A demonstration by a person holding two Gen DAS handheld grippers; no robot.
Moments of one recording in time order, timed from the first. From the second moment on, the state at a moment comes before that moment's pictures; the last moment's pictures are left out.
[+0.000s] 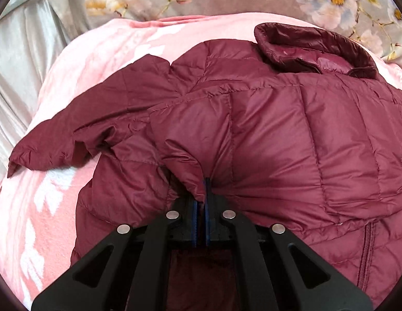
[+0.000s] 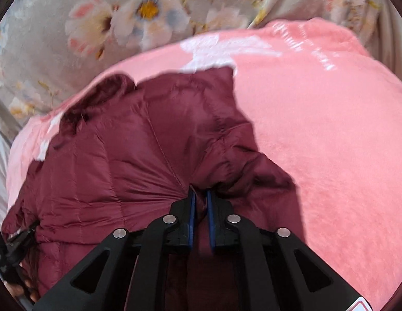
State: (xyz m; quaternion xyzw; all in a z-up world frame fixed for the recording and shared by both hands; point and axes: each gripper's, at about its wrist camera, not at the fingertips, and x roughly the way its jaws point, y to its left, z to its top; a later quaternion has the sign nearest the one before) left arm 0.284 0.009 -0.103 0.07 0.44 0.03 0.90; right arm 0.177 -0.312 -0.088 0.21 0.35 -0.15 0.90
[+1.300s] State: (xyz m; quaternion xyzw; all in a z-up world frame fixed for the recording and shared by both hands) left arm 0.267 0.224 -0.048 -0.19 0.37 0.14 0.90; right arm 0.211 -0.153 -0.101 0.08 0.40 -0.04 0.91
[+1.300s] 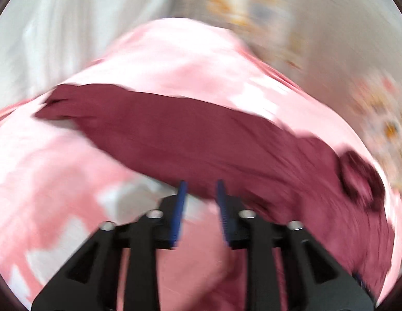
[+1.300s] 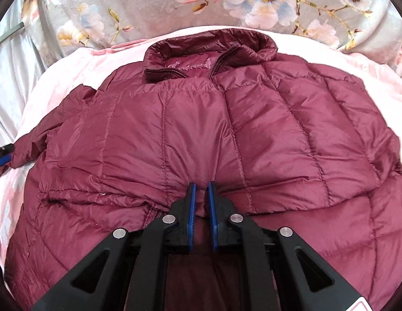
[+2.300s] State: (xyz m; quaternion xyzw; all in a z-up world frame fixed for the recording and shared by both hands) left arm 0.271 0.456 -0.097 -0.46 0.33 0.25 0.78; right arm 0.129 -0.111 -0.098 0.08 0.38 -0.01 0.92
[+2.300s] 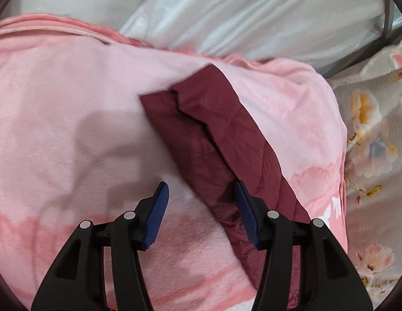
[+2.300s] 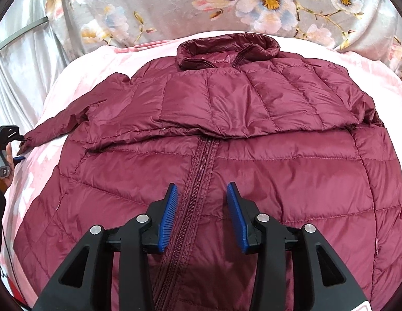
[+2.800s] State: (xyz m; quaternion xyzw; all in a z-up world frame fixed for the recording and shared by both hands) left arm 0.296 0.185 0.062 -0.18 0.29 -0.01 0.94; right arm 0.108 -0.120 -0.087 0.10 0.36 -0.01 0.93
